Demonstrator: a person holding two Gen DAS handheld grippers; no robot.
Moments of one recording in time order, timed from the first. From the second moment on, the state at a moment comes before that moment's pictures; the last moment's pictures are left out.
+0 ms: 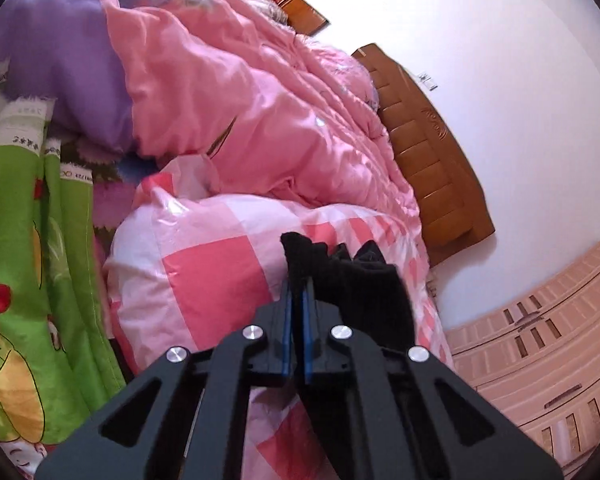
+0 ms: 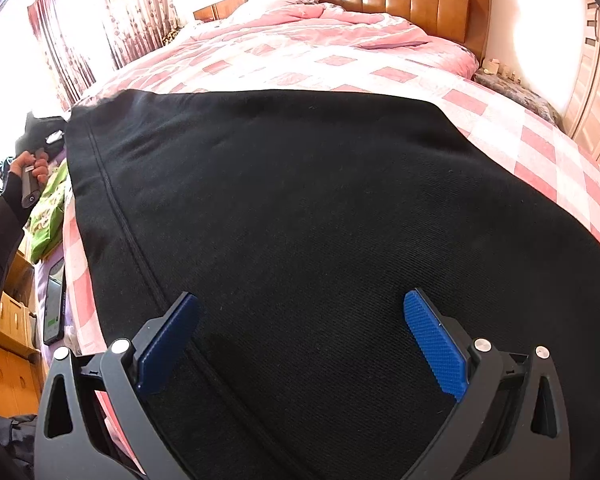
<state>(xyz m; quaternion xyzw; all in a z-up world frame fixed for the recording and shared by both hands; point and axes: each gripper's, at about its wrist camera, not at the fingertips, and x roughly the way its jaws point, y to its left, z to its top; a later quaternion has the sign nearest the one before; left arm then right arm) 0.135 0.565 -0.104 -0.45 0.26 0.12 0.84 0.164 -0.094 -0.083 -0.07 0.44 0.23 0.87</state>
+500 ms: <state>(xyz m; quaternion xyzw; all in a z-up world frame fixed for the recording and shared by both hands) 0.080 0.559 -0.096 -0.52 0.20 0.02 0.83 0.162 -0.095 -0.082 -0.06 0.43 0.24 0.87</state>
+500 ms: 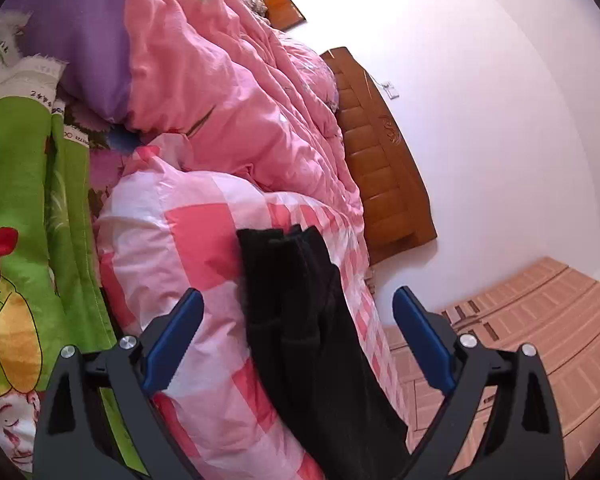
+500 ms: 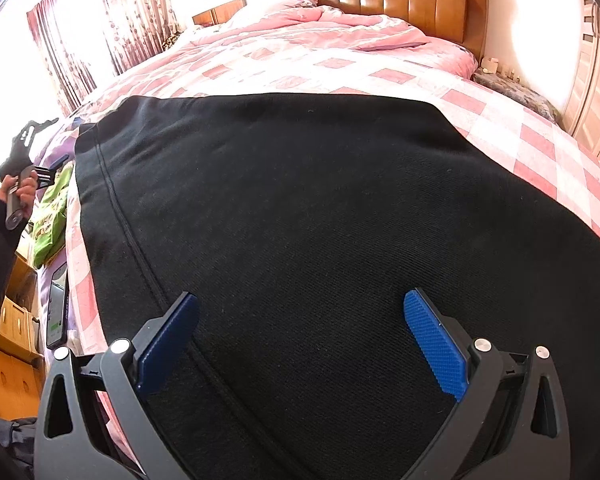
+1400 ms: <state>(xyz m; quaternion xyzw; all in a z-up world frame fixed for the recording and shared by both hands) 0.161 0.521 -0.122 -0.47 0.30 -0.06 0.83 0.162 -0.097 -0.081 -0.06 0.43 0.24 0.87</state>
